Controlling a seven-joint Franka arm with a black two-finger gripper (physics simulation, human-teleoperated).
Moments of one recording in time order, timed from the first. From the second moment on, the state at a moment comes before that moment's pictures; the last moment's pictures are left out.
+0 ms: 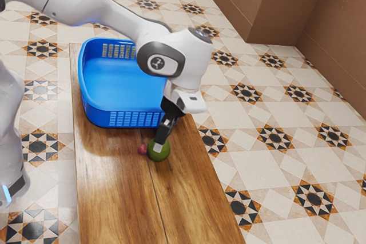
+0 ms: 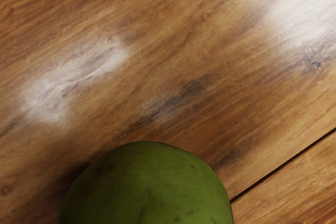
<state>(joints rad) -0.17 -0.24 -0.07 -2.23 -0.16 1.89 0.37</state>
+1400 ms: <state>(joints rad) -0.16 -0.32 -0.09 -2.22 -0.15 2.01 0.33</state>
